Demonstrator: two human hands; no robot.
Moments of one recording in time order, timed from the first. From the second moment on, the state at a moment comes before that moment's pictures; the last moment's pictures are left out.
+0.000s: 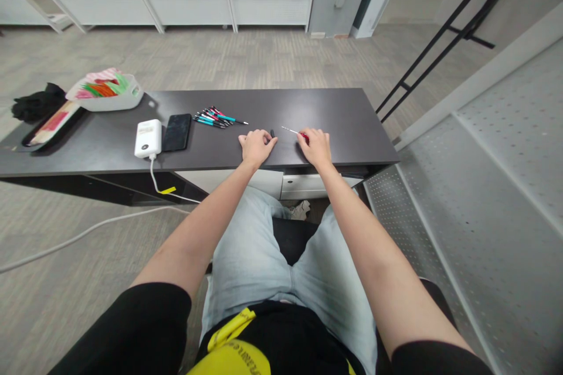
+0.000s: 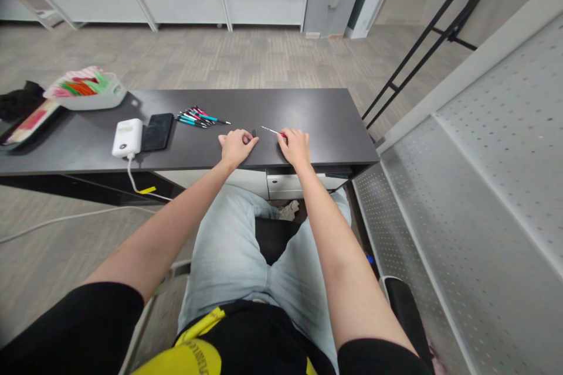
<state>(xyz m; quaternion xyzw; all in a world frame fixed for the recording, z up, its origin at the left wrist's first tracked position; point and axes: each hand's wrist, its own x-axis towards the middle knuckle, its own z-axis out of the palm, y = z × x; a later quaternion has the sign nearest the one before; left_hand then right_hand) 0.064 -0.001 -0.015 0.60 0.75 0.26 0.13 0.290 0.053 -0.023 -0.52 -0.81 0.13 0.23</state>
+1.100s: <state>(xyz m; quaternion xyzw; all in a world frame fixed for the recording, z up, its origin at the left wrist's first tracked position) 0.054 0.009 -0.034 0.55 0.67 0.48 0.14 0.291 0.052 -0.017 -0.53 -0.80 0.16 0.22</state>
